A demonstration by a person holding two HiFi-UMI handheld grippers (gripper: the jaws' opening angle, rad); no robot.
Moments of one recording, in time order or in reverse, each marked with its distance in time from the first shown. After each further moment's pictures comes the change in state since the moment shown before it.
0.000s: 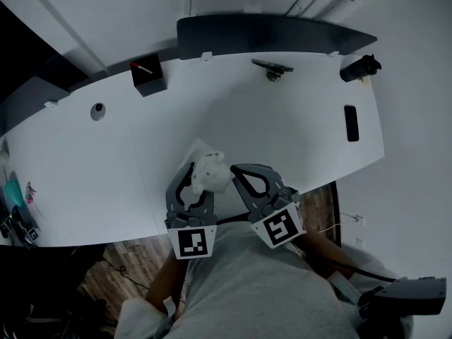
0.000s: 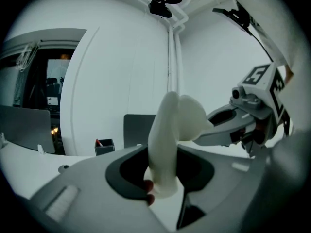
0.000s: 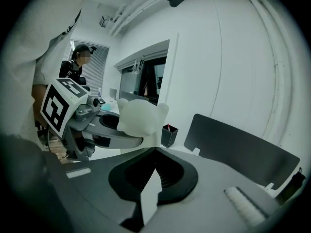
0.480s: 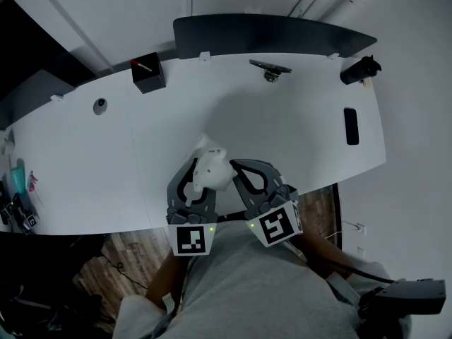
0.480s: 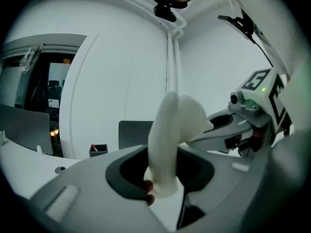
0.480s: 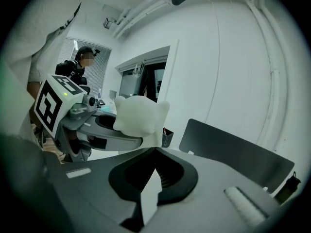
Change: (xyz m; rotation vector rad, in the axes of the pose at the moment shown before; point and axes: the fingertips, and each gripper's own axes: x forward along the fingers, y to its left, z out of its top) left arm -0.001 -0.034 0.020 -0.082 -0.054 0.039; right arm -0.027 -0.014 -0.001 -0.025 -0.058 -0.034
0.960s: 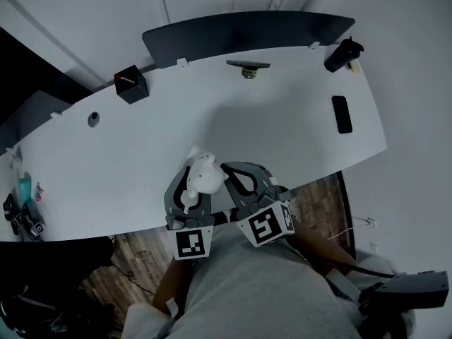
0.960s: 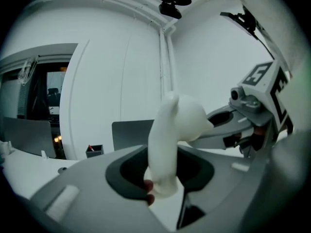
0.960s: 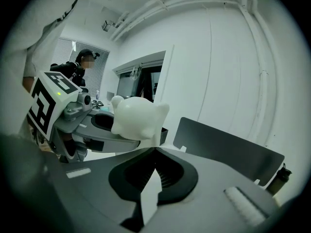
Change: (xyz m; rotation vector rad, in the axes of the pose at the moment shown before) left arm -0.010 -0.063 -0.003 0.042 0.027 0.043; right arm -0.052 -0.008 -0.027 0.026 -0.052 -0.045
